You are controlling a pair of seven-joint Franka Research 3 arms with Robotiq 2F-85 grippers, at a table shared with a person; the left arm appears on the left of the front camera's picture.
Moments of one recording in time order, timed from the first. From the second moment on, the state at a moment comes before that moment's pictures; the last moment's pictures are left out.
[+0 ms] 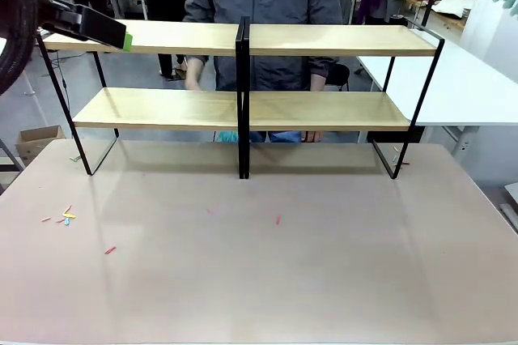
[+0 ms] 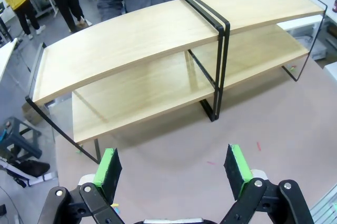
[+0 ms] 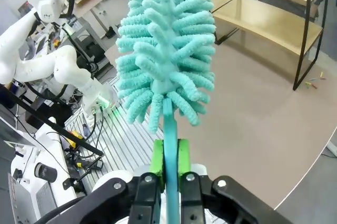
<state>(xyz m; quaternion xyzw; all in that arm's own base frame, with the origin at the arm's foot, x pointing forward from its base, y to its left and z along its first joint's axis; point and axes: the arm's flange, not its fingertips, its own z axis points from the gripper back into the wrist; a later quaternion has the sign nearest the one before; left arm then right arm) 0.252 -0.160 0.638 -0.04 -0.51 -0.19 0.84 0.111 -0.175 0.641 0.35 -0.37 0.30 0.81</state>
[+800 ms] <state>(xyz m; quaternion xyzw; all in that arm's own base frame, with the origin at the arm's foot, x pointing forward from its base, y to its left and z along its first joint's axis) 0.308 -0.042 0.574 -0.40 -0.27 -0.16 0.86 0.235 -0.071 0.506 0.33 -0.19 0.49 0.79</state>
